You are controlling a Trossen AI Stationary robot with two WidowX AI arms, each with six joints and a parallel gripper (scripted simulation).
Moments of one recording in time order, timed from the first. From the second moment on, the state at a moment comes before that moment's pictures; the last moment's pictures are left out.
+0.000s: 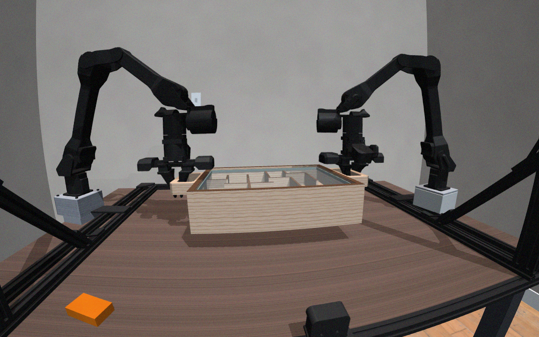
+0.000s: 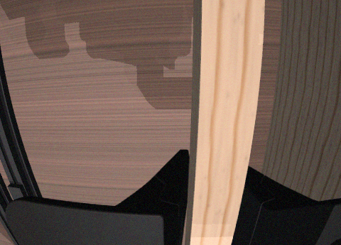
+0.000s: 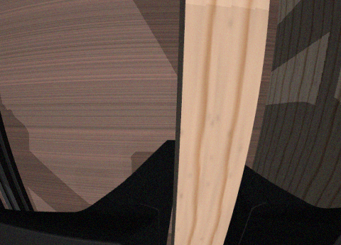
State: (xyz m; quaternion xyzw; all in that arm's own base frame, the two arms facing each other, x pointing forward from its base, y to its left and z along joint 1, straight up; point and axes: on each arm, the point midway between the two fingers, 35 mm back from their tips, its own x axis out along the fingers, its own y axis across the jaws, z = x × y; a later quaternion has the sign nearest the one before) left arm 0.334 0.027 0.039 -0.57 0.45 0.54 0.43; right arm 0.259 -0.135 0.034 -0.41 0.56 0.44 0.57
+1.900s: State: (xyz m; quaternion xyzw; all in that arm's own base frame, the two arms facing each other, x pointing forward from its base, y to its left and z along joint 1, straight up) left arm 0.335 0.024 0.052 -0.54 0.44 0.57 0.44; right arm 0.260 -0.132 0.026 -0.44 0.57 0.41 0.56
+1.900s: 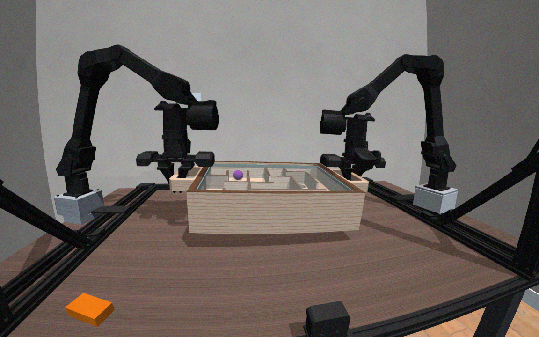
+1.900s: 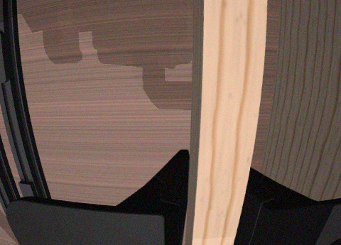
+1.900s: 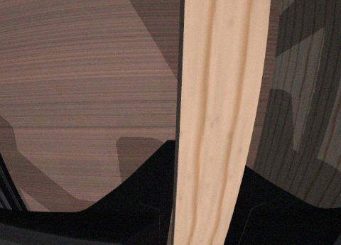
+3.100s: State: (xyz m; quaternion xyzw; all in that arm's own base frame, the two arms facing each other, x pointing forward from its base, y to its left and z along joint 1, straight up) left arm 0.334 0.025 0.053 -0.54 0.45 0.56 0.44; right arm 0.261 -0.133 0.024 -0.44 0.56 0.41 0.57
